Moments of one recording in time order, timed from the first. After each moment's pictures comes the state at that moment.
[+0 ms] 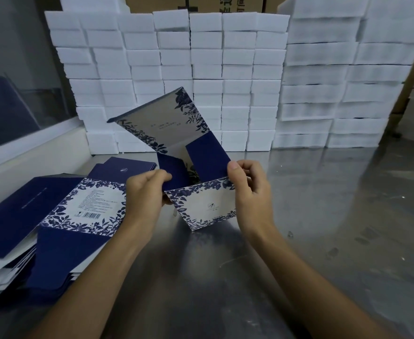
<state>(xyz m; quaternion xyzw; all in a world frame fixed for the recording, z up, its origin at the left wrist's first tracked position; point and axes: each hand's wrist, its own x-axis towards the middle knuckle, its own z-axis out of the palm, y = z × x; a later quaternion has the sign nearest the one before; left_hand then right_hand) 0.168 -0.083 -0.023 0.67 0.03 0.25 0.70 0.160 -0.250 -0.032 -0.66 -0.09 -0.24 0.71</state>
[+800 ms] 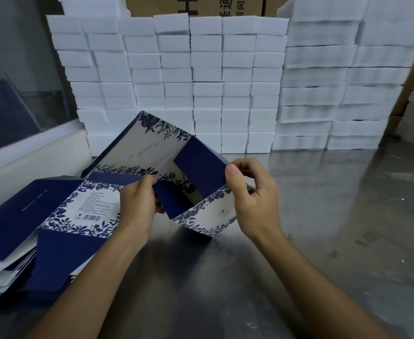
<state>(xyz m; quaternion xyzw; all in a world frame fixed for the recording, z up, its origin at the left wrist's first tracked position) 0.178 -0.072 -0.035 0.64 0.09 0.23 0.73 0.155 -0.258 -0.024 -0.69 -0.18 -0.32 0.62</state>
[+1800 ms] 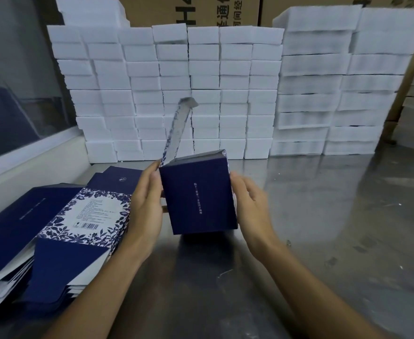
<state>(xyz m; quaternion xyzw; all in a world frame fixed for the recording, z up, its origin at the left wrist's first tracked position) 0.169 -0.085 -0.034 0.65 -0.08 0.25 0.71 0.166 -0.261 -0.034 -0.66 -0.10 -0.14 0.73</state>
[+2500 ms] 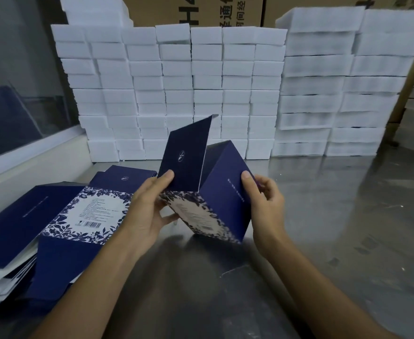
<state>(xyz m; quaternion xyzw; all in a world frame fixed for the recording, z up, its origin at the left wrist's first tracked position) 0.167 -0.074 -0.023 0.54 -0.02 0.05 0.84 0.171 -0.273 -0.039 -0.59 -0.01 -0.18 0.78</state>
